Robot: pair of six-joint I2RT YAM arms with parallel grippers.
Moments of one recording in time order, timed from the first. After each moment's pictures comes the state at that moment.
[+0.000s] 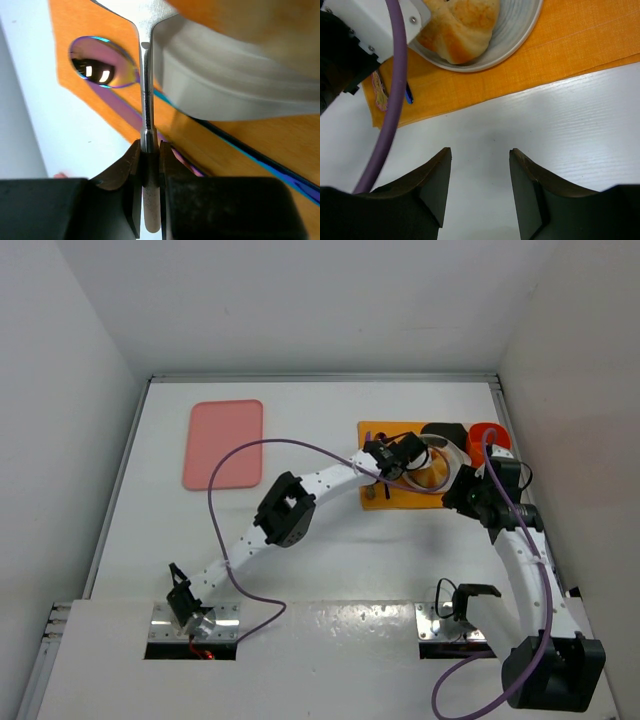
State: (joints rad) left arm -0.93 2.70 2.49 -0.75 -0.51 0.54; right arm -0.09 0.89 0.63 -0.55 -0.05 0.31
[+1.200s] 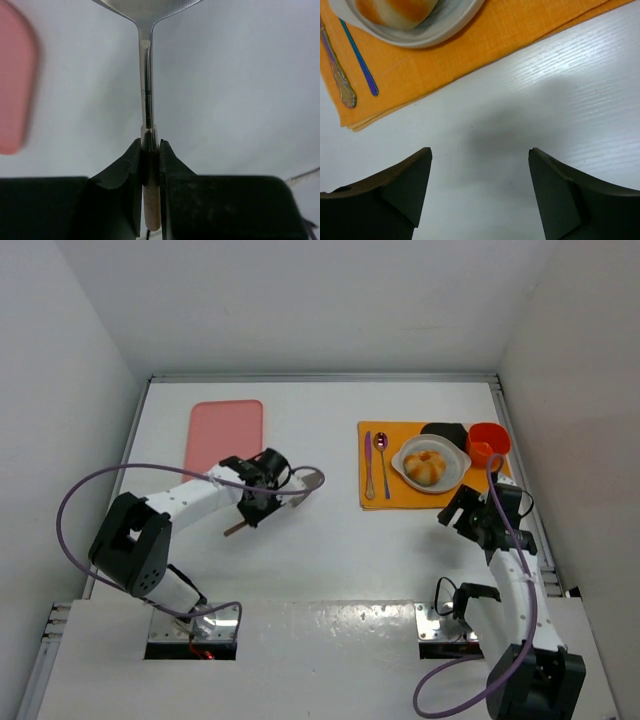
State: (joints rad) left arm -0.57 1.53 1.07 -0.80 -0.09 0.36; right arm -0.20 0.80 0.40 -0.45 -0.12 0.35
